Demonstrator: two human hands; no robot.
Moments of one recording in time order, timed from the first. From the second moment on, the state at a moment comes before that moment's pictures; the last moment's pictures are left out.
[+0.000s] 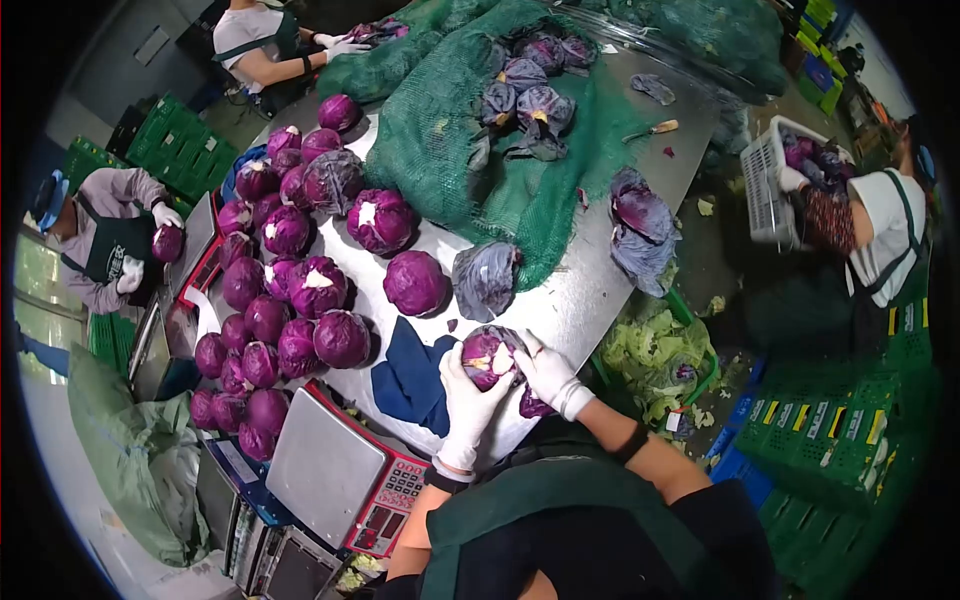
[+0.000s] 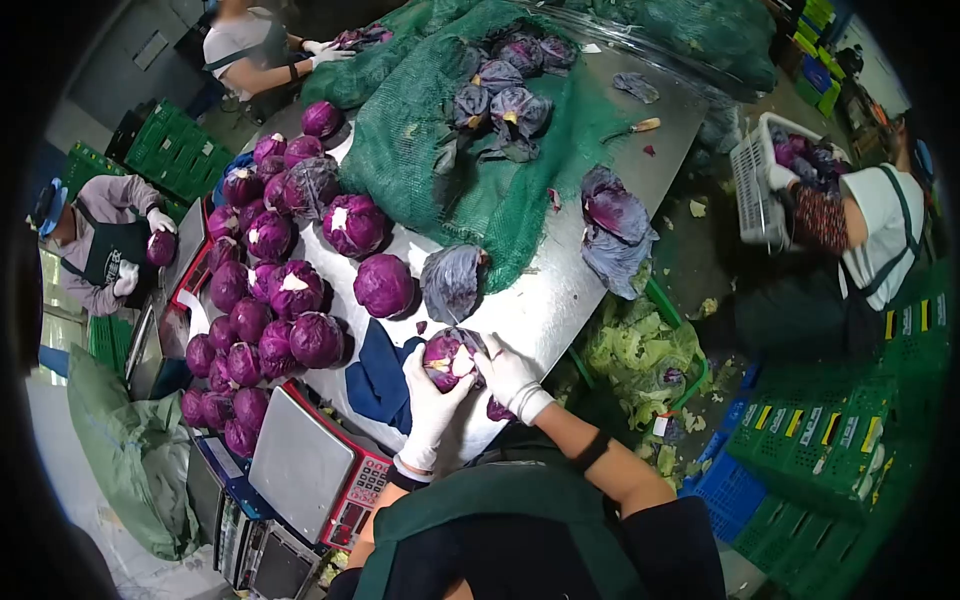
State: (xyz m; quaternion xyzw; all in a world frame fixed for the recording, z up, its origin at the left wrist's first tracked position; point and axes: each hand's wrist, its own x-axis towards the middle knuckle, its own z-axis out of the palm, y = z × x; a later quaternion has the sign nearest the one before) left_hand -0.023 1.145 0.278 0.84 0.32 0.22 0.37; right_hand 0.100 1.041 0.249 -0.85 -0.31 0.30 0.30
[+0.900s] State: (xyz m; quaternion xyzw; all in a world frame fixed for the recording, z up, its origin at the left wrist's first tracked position) left_hand 0.015 1.172 0.291 0.58 0.23 -0.01 0.78; right_hand 0.141 1.007 0.295 -0.83 -0.48 0.25 0.16
